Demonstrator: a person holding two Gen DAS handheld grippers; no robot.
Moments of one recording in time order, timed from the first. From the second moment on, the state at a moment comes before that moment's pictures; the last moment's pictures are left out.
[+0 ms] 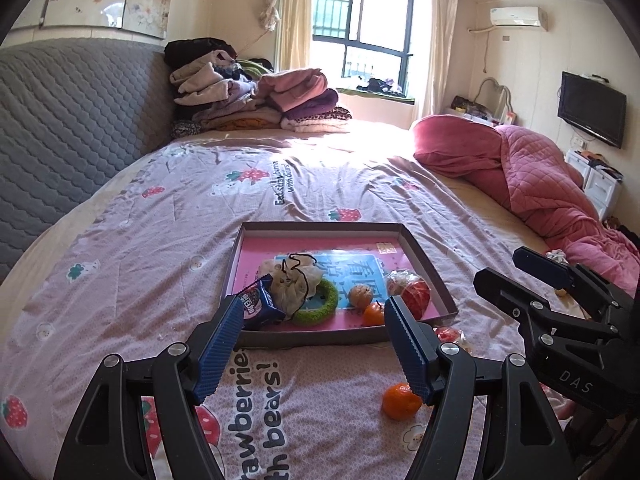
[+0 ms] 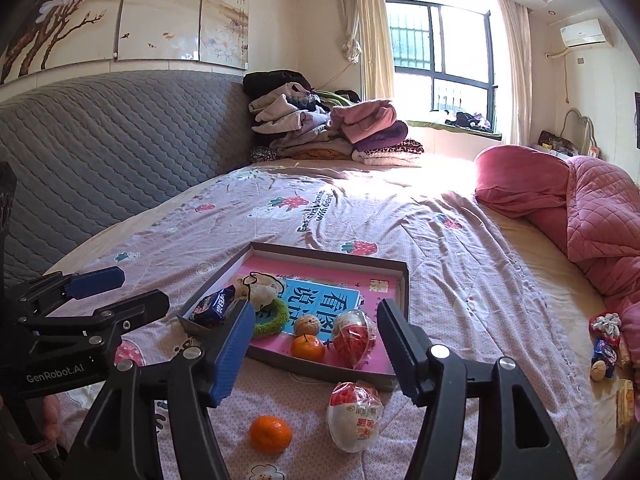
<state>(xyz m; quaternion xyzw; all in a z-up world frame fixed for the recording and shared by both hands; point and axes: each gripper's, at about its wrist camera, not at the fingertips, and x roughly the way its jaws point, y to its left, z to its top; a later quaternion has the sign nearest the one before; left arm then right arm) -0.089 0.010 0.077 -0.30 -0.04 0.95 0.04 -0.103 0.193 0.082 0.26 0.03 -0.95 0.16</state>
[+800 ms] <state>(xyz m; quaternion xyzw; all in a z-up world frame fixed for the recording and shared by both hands) -0.052 0.044 0.051 -0.32 -0.01 0.95 0.06 -0.087 0.220 0.072 0.26 0.02 -0.95 0.15</state>
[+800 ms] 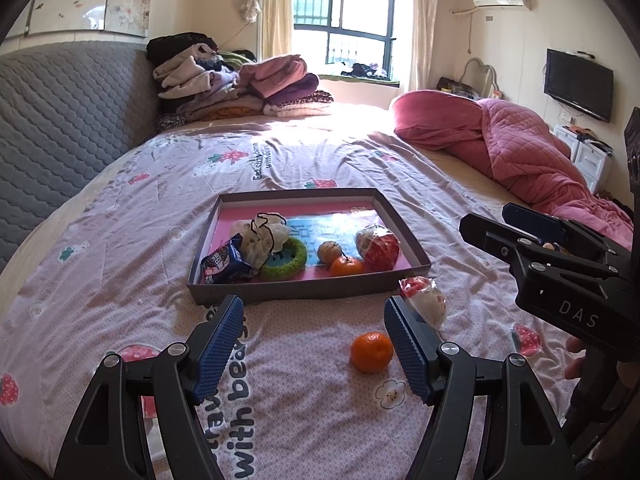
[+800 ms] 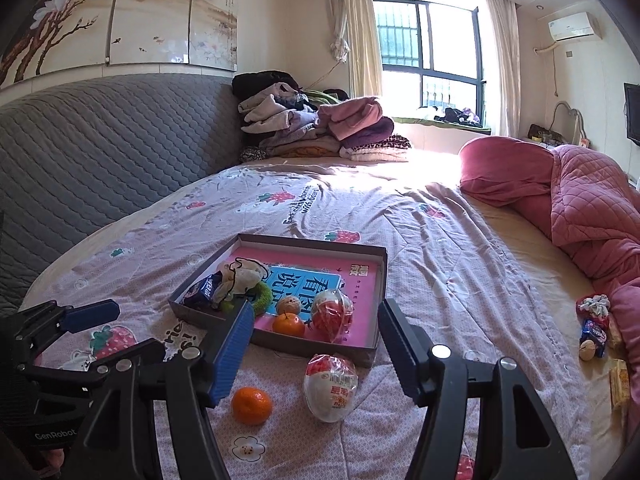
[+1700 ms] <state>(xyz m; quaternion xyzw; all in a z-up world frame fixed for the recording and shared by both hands) -0.052 0.057 0.020 -0.36 0.00 0.93 0.08 -0.090 0.226 0.040 0.31 0.02 -0.94 0.15</state>
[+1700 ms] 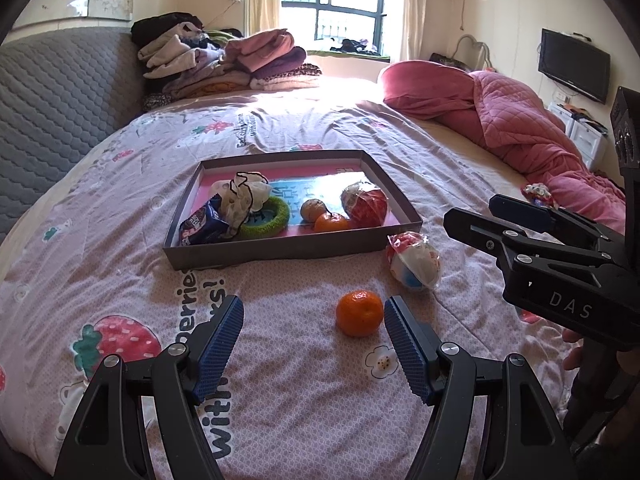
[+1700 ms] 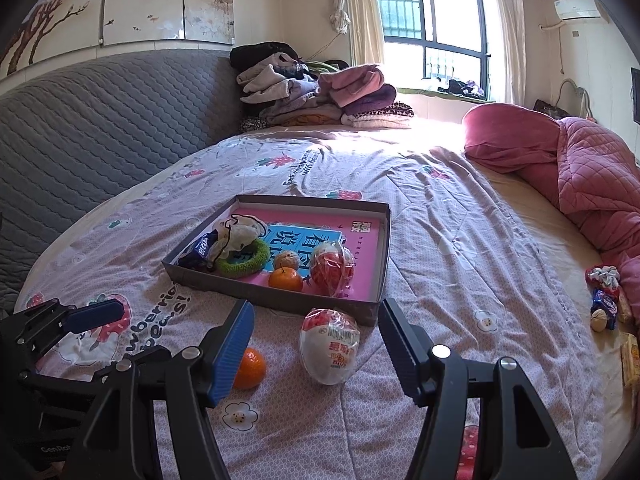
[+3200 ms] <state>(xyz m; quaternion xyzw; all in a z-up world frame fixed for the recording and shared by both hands) -0.092 0.088 -0.051 -0.44 0.00 0.89 0.11 -0.122 0.225 -0.018 0.39 0.04 -0.91 0.14</state>
